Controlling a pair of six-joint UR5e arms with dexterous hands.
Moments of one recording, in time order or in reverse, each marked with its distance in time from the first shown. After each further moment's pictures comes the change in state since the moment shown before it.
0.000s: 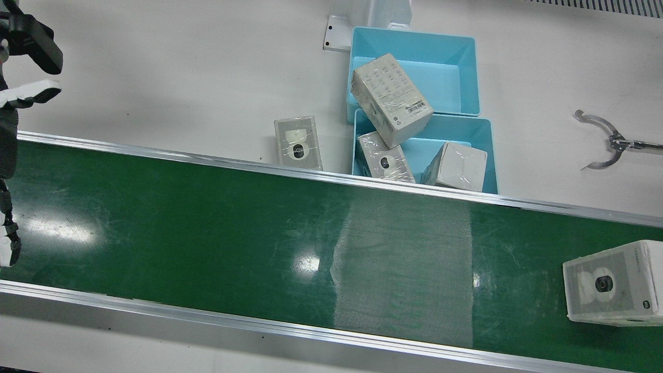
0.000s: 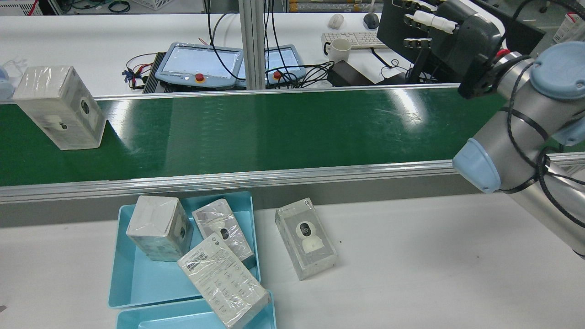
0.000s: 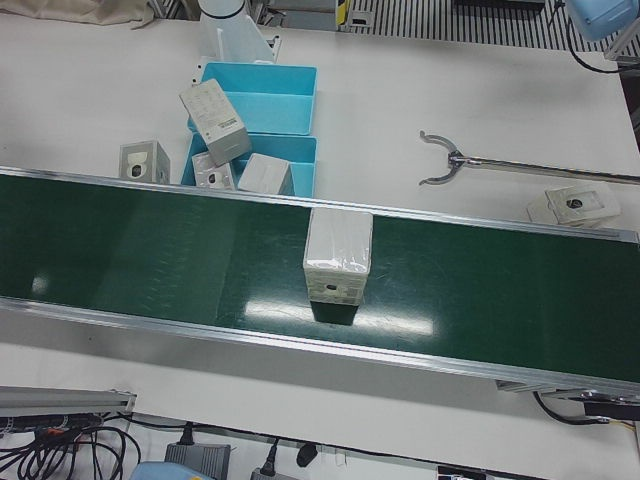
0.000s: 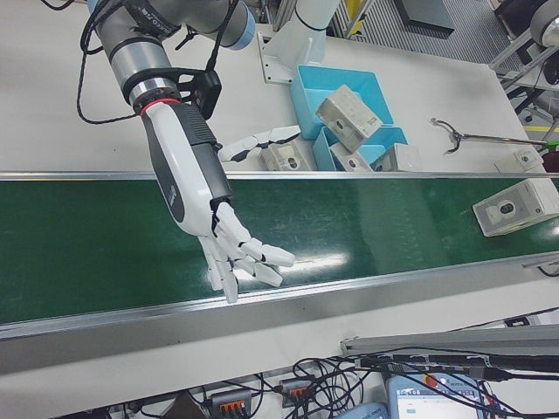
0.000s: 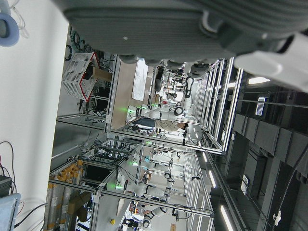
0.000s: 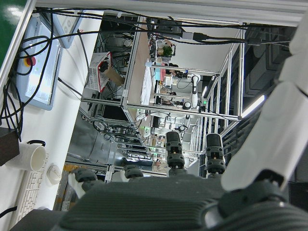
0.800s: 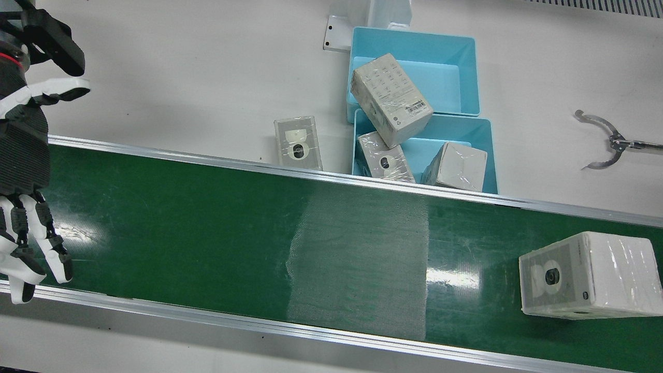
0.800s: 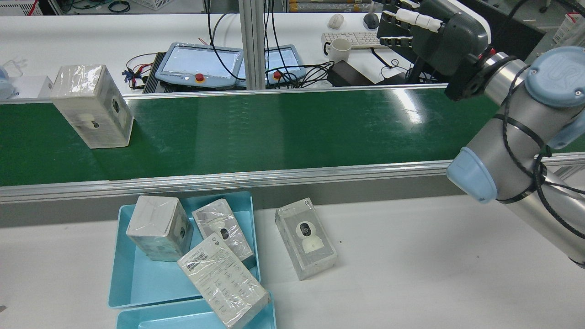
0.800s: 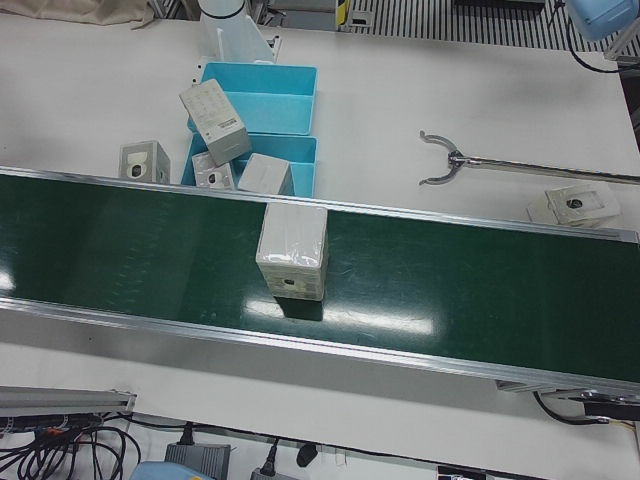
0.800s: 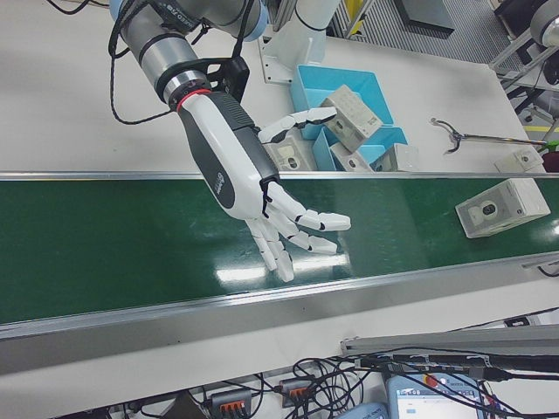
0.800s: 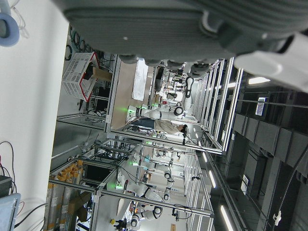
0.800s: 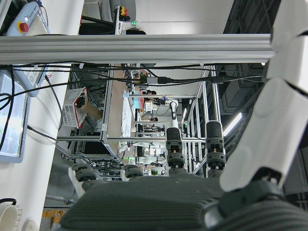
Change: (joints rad) left arm 0.000 0.000 0.000 0.000 0.000 0.000; right arm -0.037 0.005 0.041 0.026 -0.007 0.037
